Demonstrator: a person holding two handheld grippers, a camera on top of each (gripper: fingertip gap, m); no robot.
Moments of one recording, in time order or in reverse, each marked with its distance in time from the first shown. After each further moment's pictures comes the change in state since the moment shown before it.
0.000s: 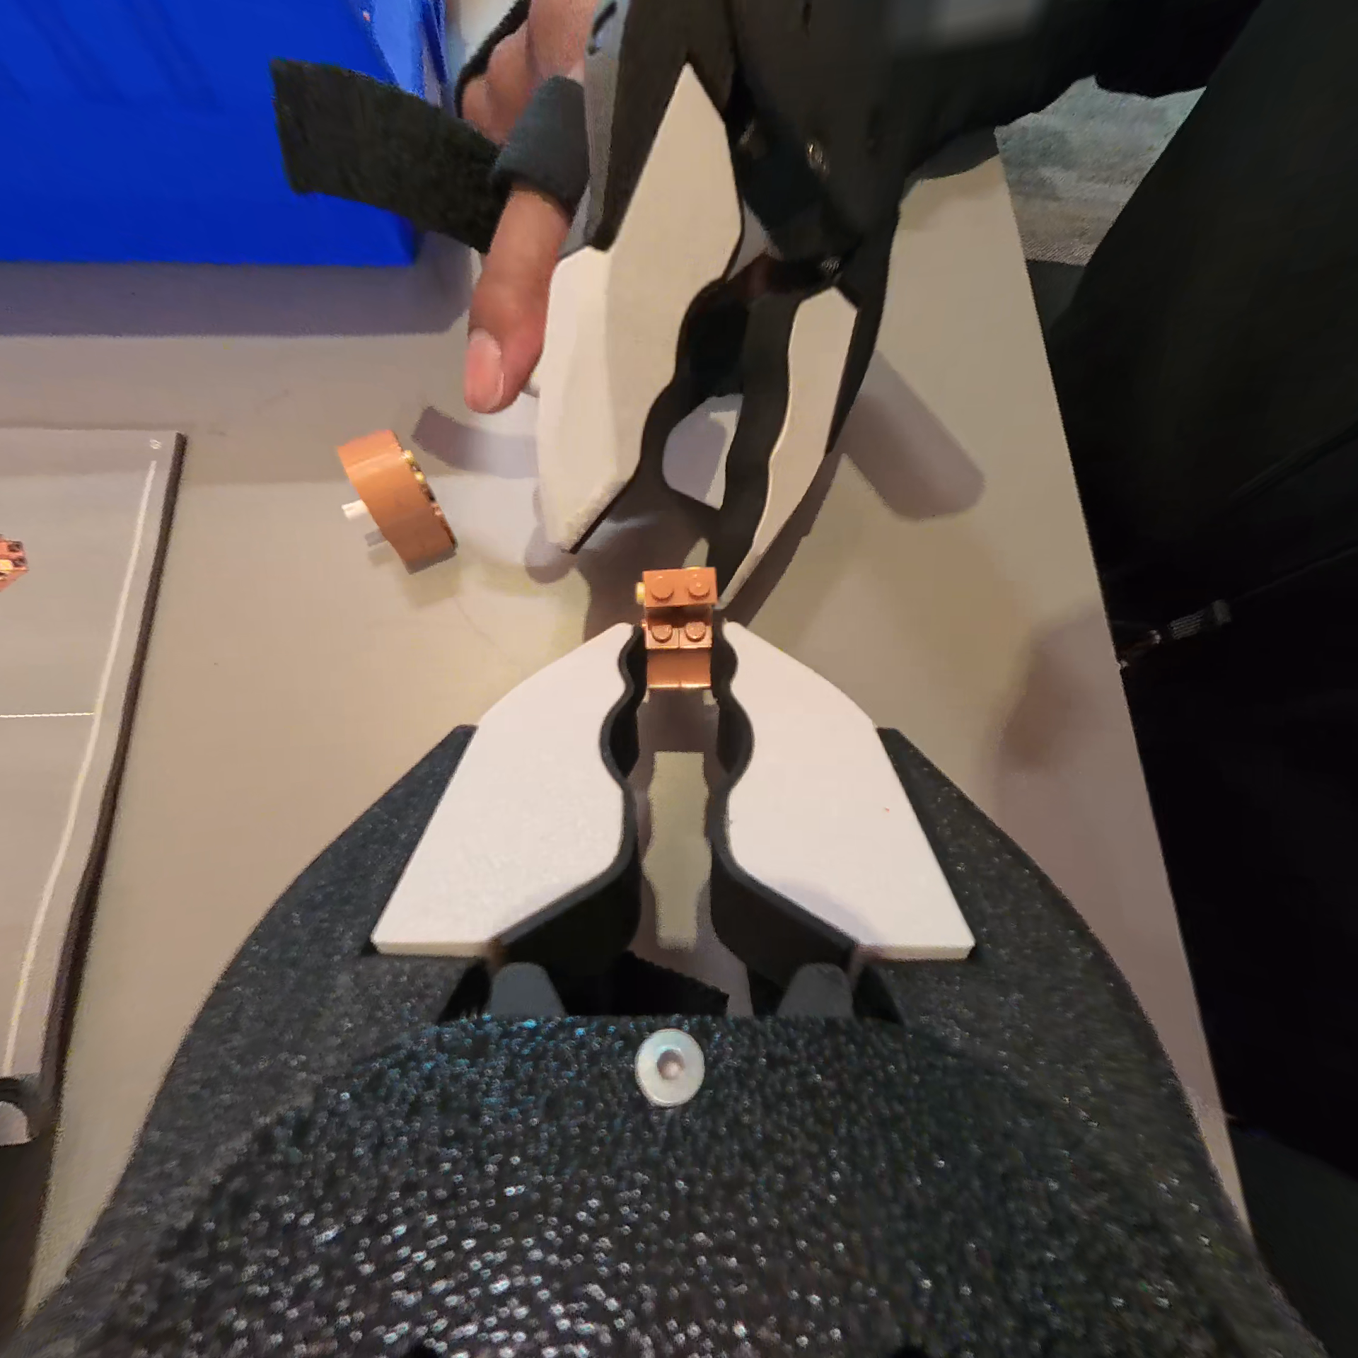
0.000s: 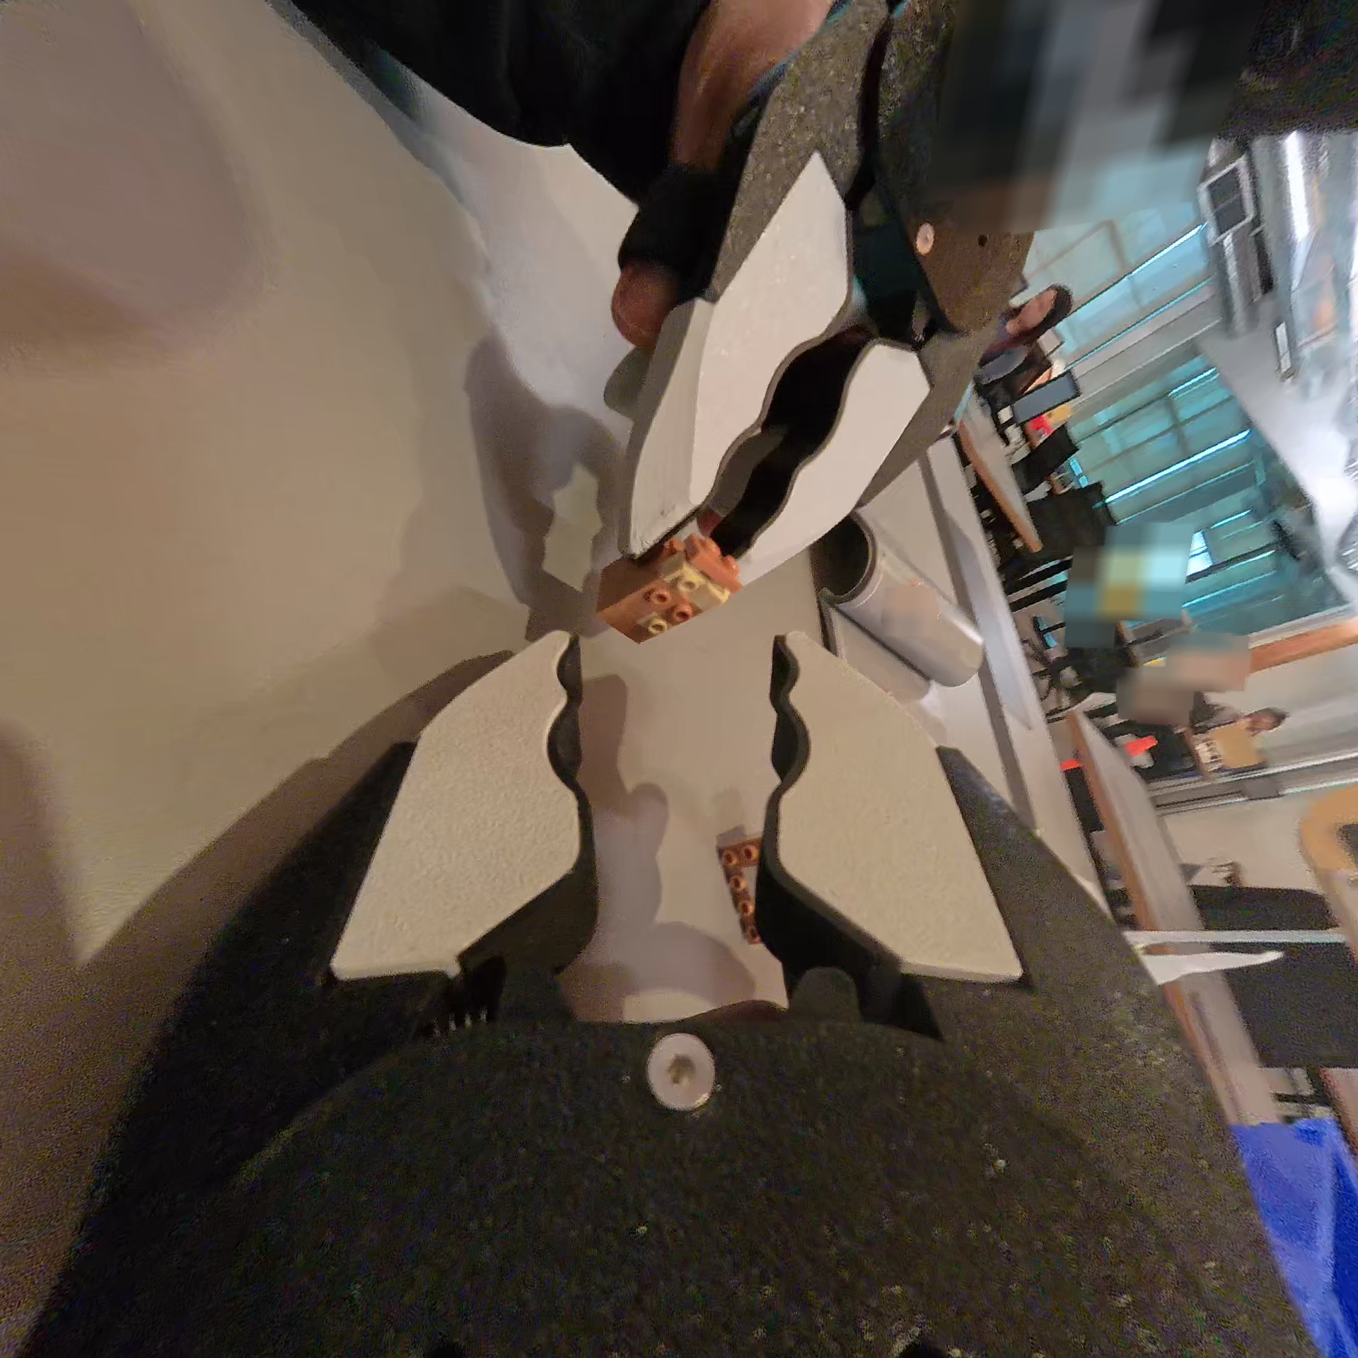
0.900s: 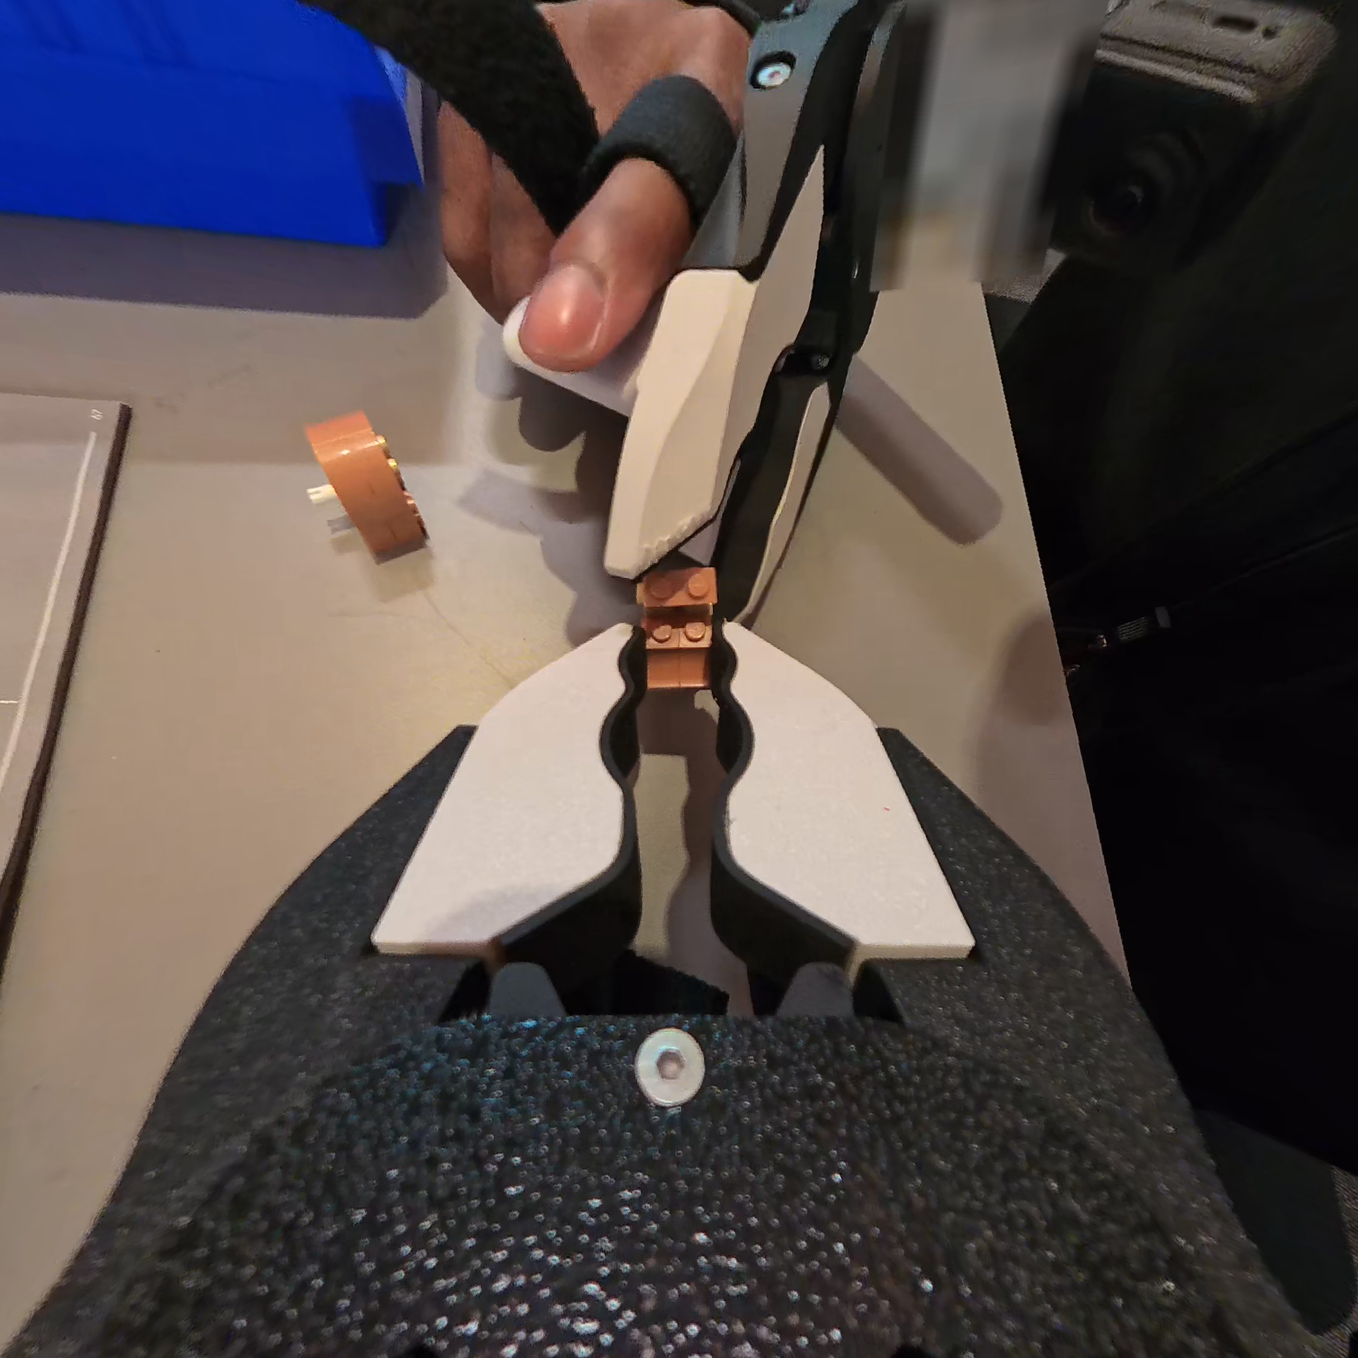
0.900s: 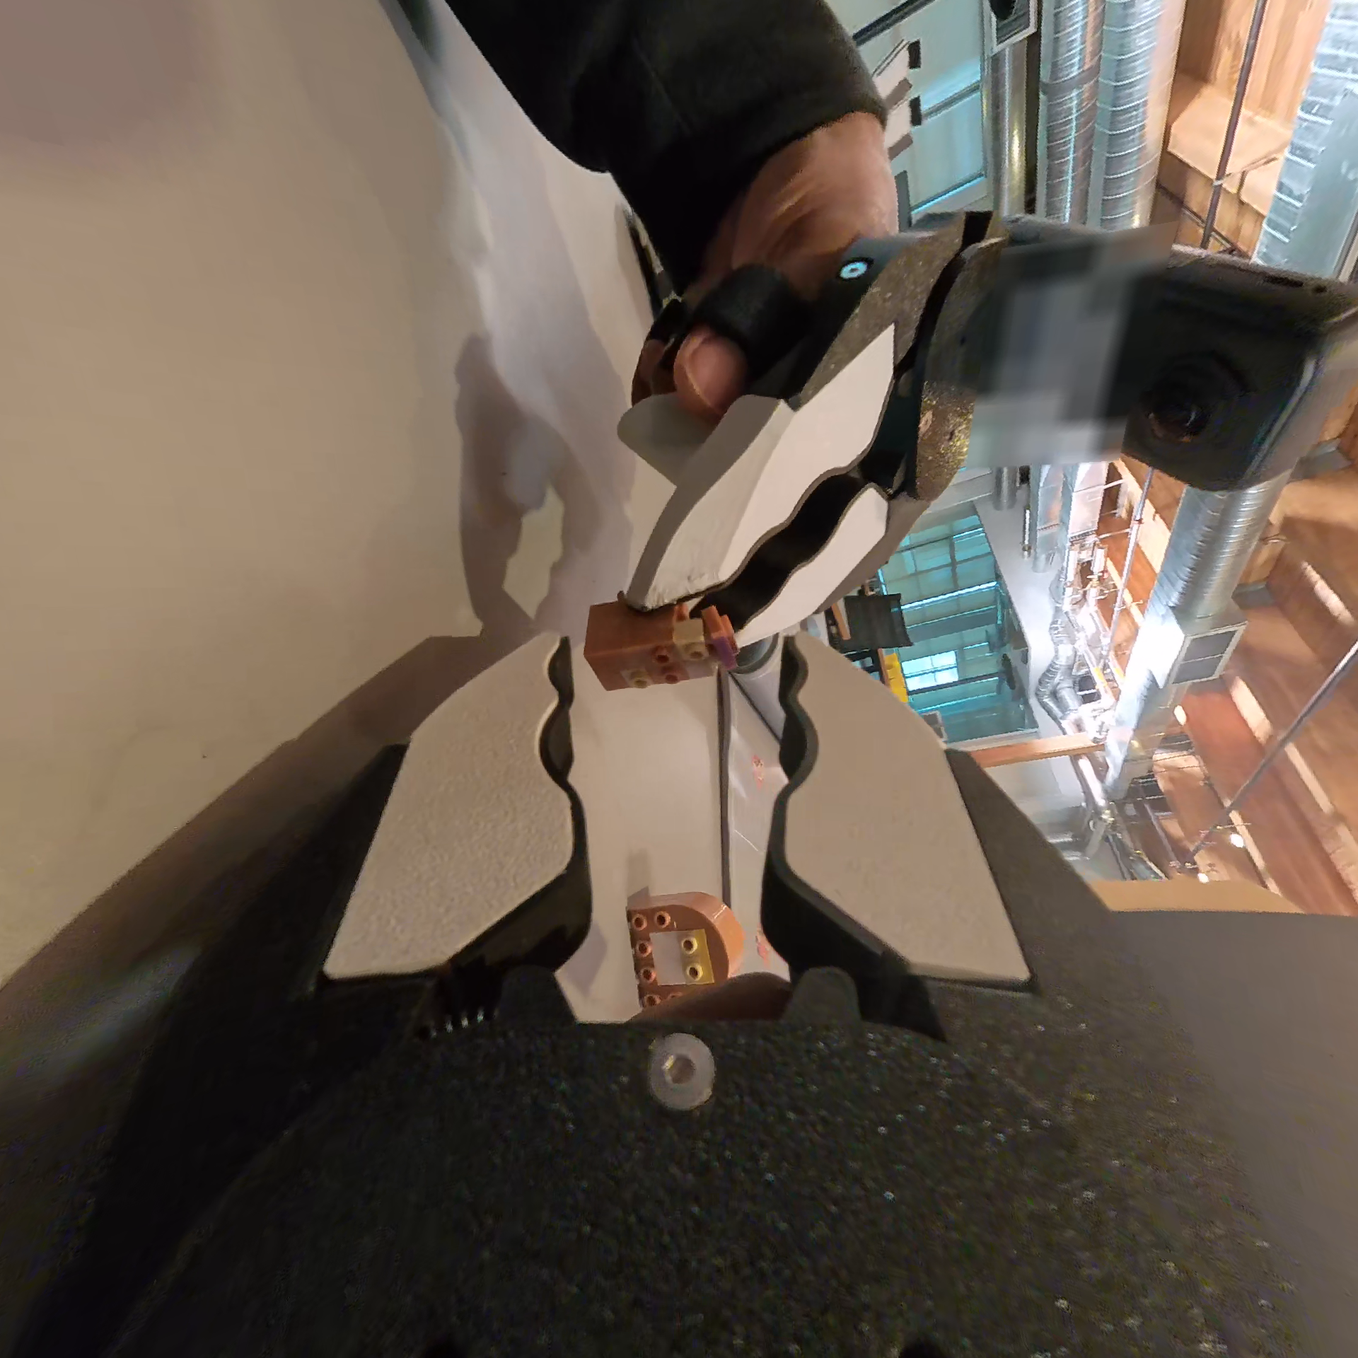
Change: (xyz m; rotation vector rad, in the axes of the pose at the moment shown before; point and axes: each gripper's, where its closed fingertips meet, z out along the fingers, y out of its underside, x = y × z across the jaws) left arm 0.005 0.000 -0.001 0.009 0.057 -0.063; right arm -0.002 -0.016 0.007 0.041 0.148 -0.326
